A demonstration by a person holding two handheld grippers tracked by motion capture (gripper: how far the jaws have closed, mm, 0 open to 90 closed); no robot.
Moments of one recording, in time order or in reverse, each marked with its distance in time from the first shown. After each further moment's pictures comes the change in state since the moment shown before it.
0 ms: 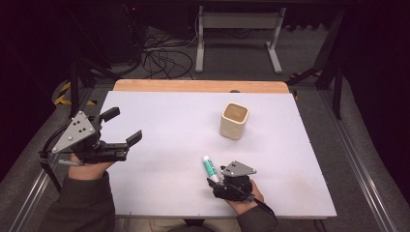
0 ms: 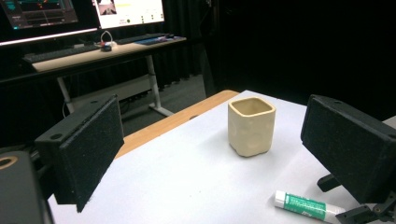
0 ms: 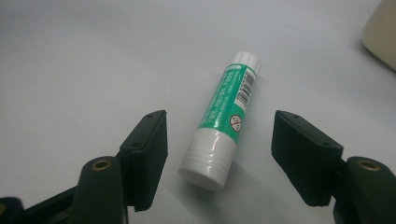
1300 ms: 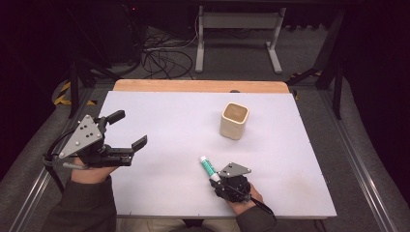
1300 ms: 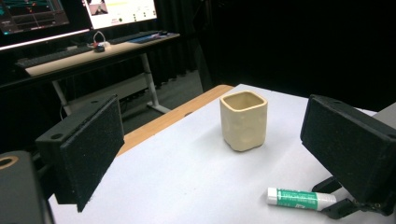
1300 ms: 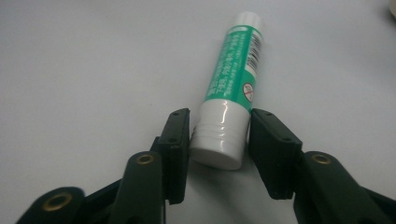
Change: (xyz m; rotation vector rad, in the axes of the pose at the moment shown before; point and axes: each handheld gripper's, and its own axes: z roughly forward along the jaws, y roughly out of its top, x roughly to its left) left arm -0.012 0.002 0.003 0.025 -0.017 0.049; right arm 0.000 -0.006 0.009 0.088 -0.002 -0.009
